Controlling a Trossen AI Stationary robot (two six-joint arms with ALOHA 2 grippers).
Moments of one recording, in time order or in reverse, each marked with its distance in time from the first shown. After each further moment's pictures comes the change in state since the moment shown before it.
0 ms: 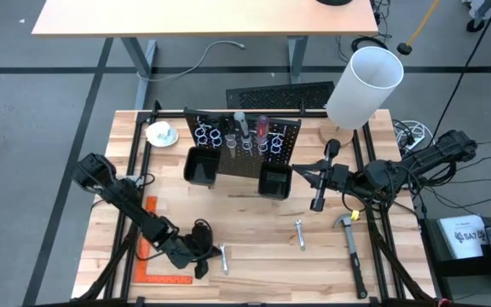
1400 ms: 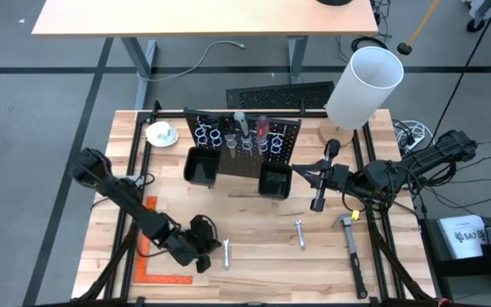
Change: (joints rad) left arm 0.041 -0.070 0.065 -0.243 -0.028 0.038; right arm 0.000 0.000 0.000 0.000 -0.001 -0.003
